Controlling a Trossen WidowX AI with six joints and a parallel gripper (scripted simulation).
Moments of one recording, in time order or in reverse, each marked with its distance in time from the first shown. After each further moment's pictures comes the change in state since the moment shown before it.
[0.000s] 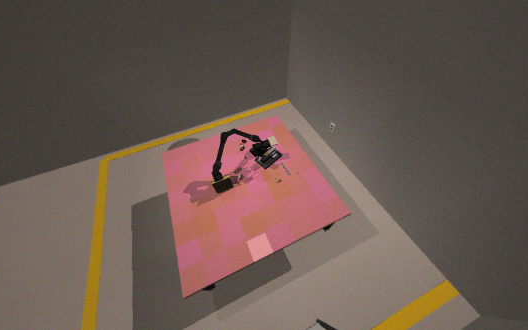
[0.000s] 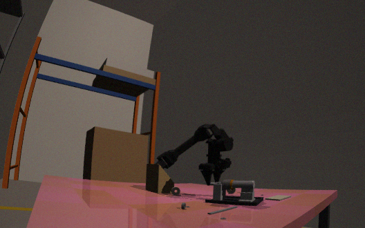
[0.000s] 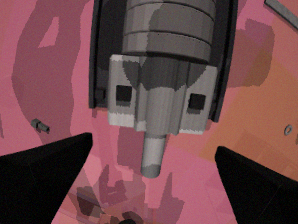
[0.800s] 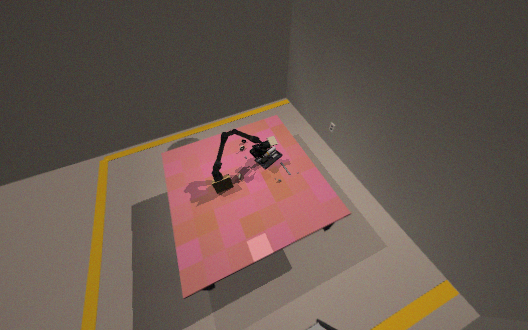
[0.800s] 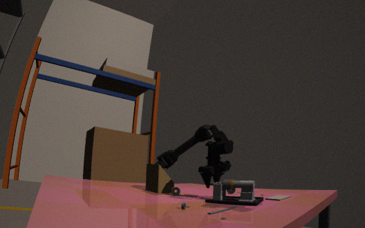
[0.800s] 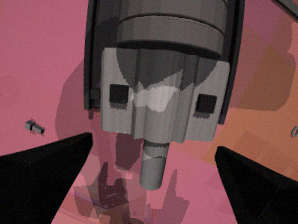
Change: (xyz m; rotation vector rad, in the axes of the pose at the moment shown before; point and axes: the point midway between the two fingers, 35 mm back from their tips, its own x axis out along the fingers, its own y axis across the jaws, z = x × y) arm 0.012 0.001 -0.002 0.002 0.004 0.002
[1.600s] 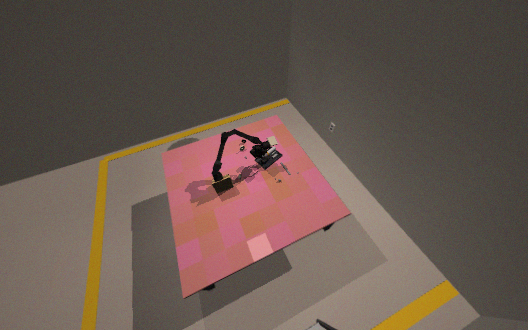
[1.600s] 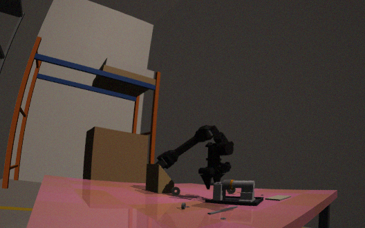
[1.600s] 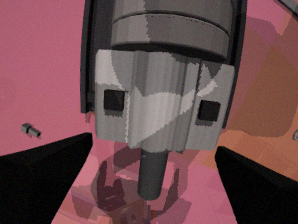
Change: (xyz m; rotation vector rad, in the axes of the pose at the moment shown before) arm 0.006 -0.001 0.002 -0.002 -0.005 -0.002
